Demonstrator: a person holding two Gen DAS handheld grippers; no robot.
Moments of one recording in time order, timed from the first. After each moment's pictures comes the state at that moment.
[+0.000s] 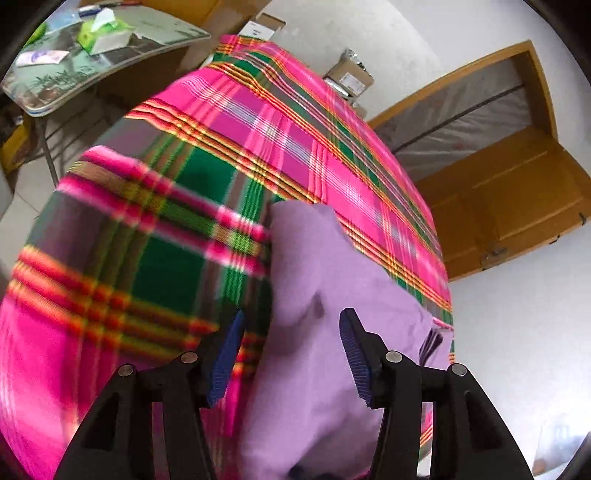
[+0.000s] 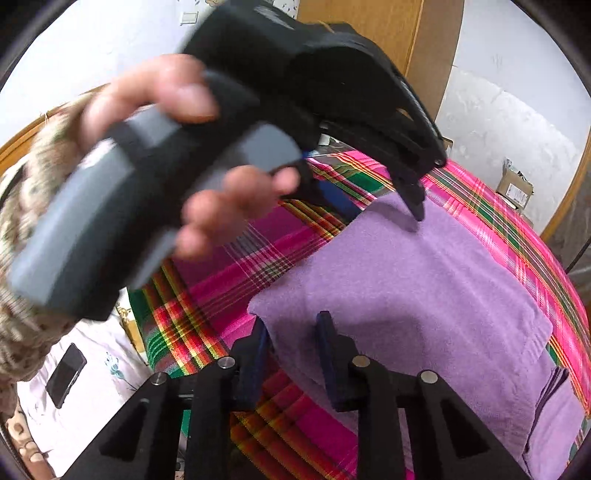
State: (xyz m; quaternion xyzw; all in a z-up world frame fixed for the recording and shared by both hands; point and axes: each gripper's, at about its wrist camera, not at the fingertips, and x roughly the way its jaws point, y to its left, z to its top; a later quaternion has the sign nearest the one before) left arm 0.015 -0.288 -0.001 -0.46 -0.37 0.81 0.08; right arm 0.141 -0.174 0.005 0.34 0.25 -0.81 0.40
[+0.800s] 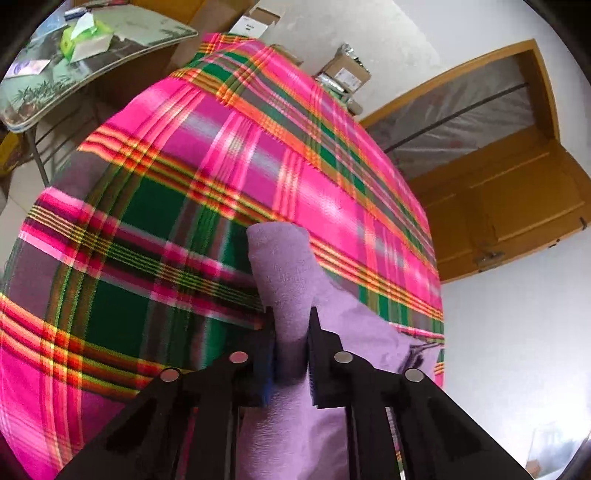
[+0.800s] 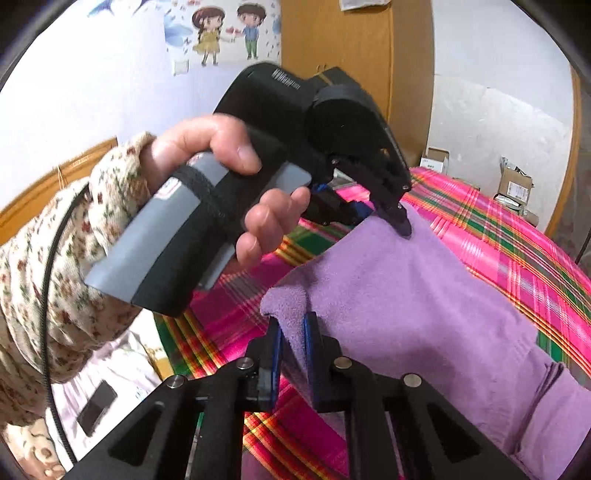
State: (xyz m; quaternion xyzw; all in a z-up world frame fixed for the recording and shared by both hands) left arm -0.015 -0.266 0.033 -0.46 -0.37 0.80 0.08; right arm 0.127 -0.133 0.050 0.31 0.16 -0.83 0.43
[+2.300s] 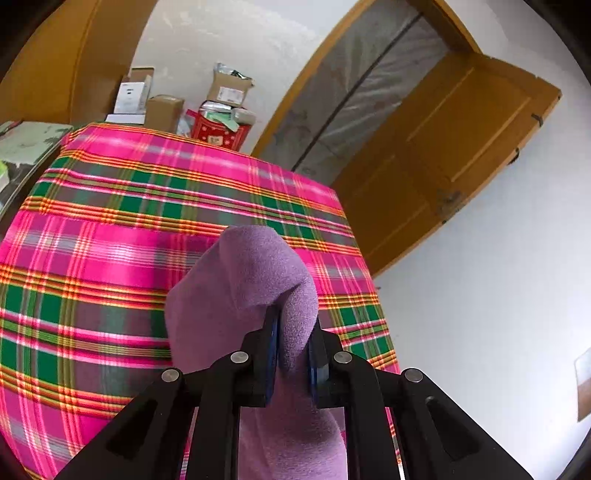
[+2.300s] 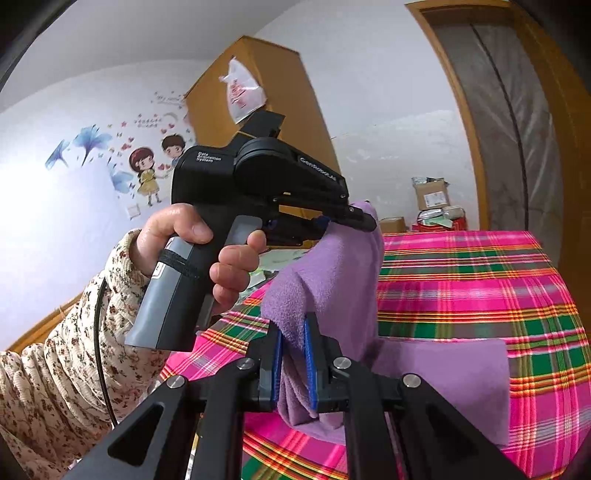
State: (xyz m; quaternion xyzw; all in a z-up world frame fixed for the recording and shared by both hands) left arm -0.042 -0.037 0.176 -0.41 -0.22 0.87 0.15; right arm 0.147 0.105 0.150 0.22 -0.07 -0.90 0.37
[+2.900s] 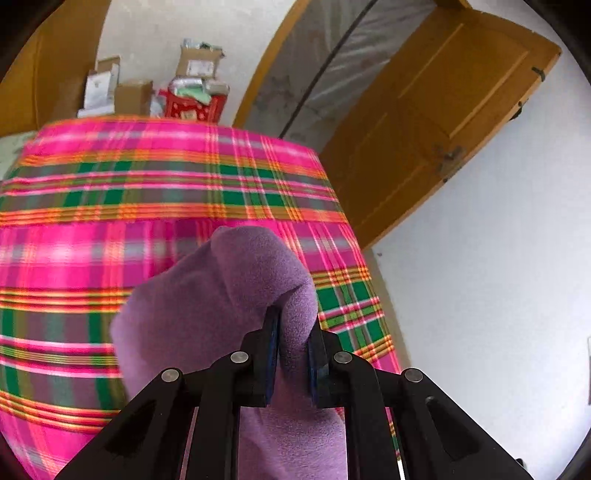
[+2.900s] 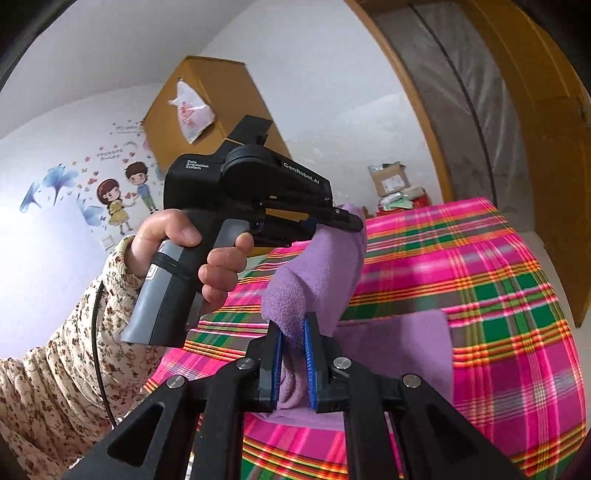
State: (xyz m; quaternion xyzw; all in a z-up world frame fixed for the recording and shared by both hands) left arm -0.090 0.056 0.151 -0.47 -0.17 0.85 0.17; right arm 0.125 0.188 0.126 0.24 -0.14 -0.91 0.31
